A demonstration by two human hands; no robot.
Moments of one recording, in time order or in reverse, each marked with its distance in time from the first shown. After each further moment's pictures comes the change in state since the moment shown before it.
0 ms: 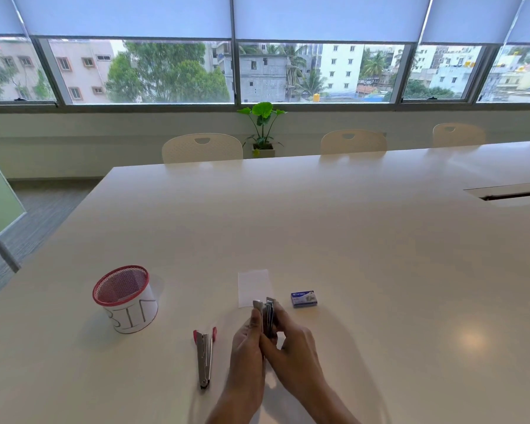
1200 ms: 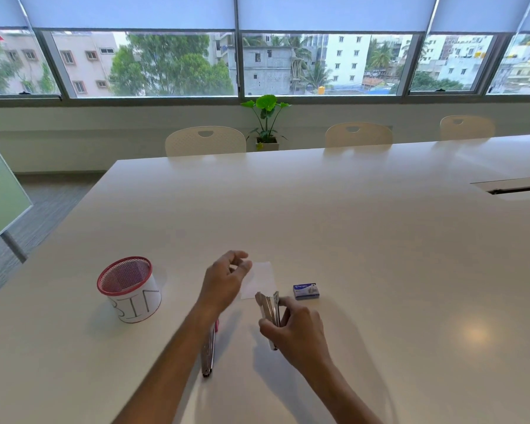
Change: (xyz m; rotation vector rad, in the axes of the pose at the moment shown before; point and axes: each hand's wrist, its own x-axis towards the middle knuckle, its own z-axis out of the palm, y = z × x) left_hand 0.087 0.076 -0.025 1.069 0.002 0.372; right_hand 0.016 -0.002 -0.008 -0.165 0.009 0.177
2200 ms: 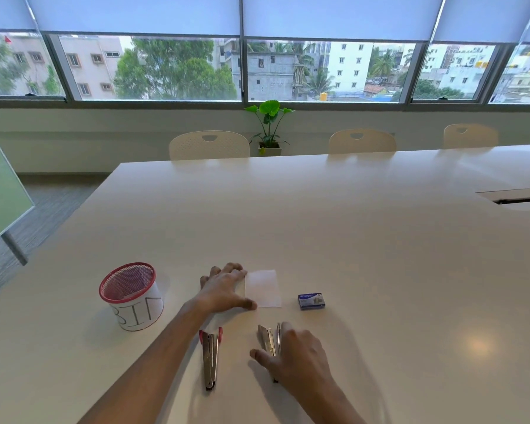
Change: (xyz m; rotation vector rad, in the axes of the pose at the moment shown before) left_hand 0.053 -0.070 0.000 0.694 -0.414 0.071; right_hand -0.004 0.008 0.015 -0.489 -0.181 -0.035
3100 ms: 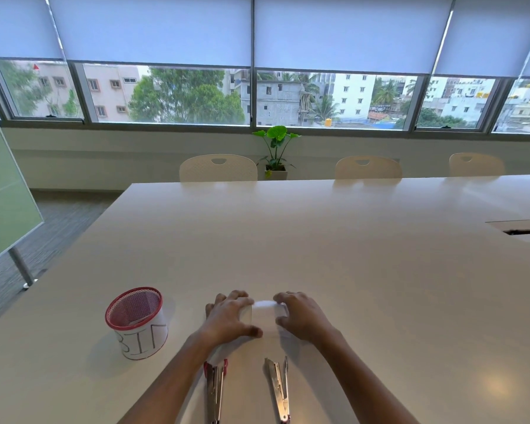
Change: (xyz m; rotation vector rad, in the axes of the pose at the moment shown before) left_hand -0.004 -0.004 0.004 -0.144 0.059 0.002; right_hand 0.131 0.015 -0.026 -0.064 -0.049 -0.237
